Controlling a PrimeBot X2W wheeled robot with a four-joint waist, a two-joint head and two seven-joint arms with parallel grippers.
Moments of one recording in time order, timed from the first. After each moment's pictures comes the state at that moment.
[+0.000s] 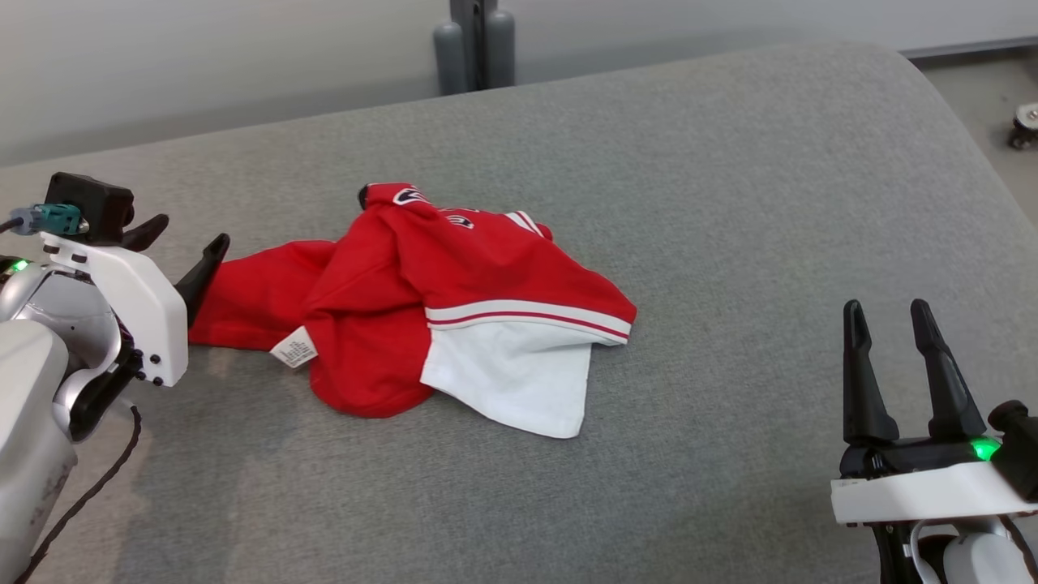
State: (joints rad) left arm -0.75 0.61 -0.69 0.56 -0.74 -0.13 0.21; right arm -0.08 -0.07 0.05 0.01 0.32 0.13 -0.26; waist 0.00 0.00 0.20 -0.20
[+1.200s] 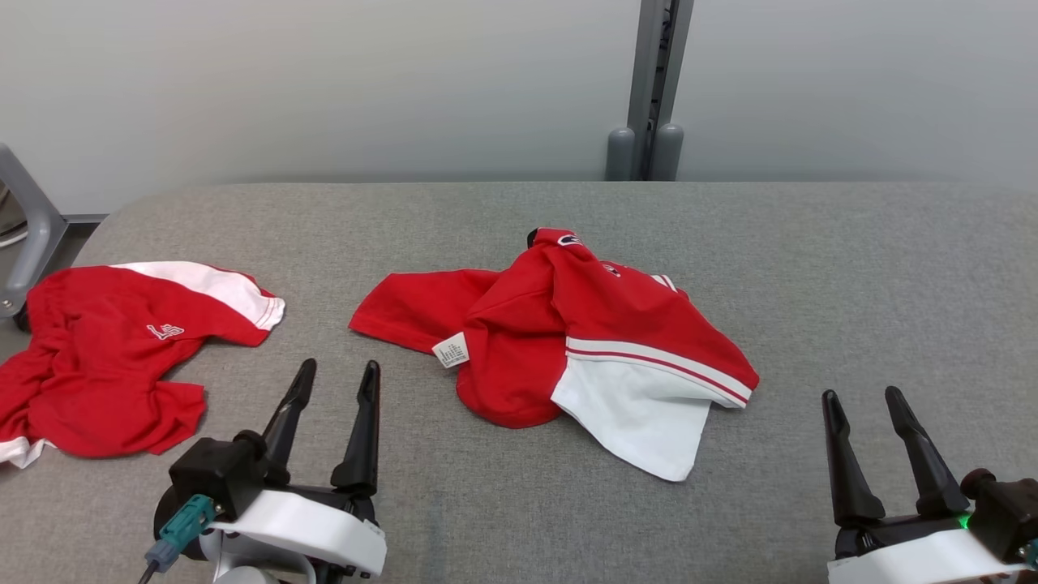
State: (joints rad) left arm -0.13 0.37 -0.54 0.01 -0.72 0.27 -0.26; right arm 0.05 -0.13 0.10 0.05 0.35 0.13 -0.26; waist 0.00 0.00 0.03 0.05
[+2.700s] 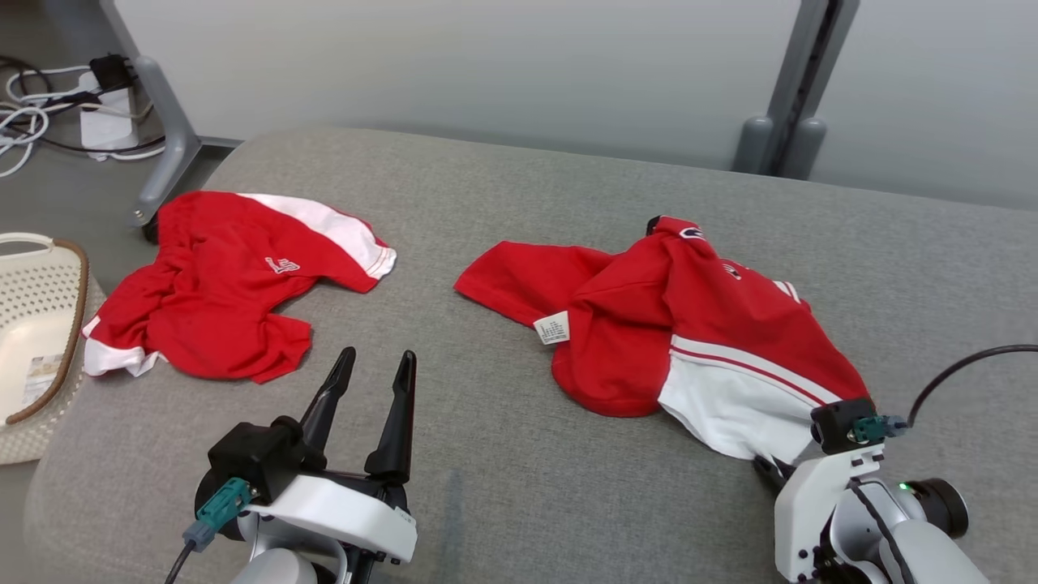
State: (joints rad) left arm -0.17 0.25 -0.51 0.12 -0.65 0.15 -0.26; right arm -0.26 -0.17 0.27 0.53 0.34 0.13 0.33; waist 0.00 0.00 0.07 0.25
